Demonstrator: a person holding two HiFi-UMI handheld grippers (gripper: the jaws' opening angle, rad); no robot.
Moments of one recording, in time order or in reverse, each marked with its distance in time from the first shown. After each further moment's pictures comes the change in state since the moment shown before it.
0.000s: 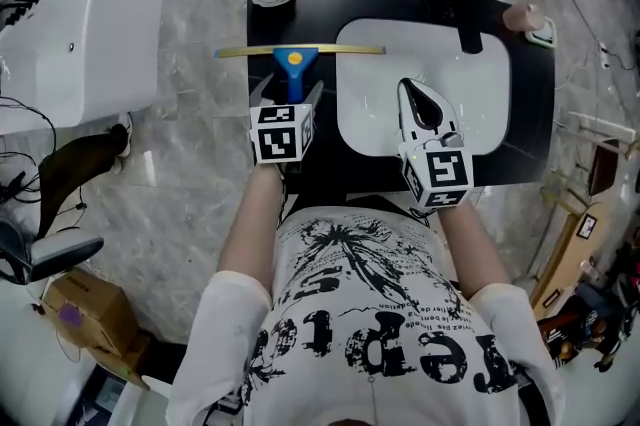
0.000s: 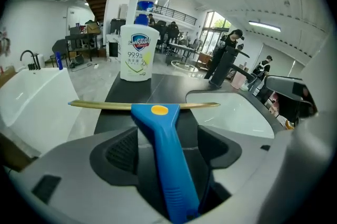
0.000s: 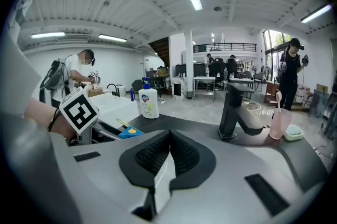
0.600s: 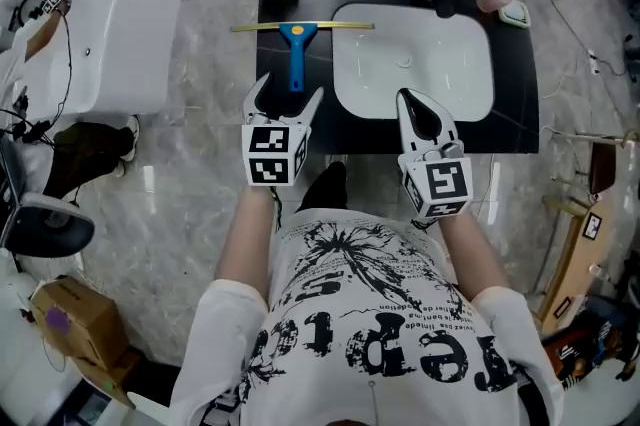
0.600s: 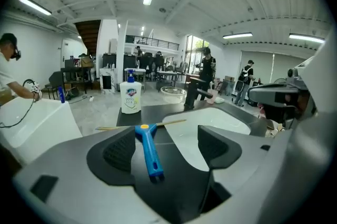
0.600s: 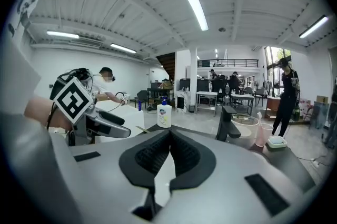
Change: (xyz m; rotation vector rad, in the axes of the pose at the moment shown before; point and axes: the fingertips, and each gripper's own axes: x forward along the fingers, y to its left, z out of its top) left arm -0.174 -0.068 -0.013 0.178 -0.312 -0.031; right arm -0.157 0.068 0.008 -0.080 -0.152 0.007
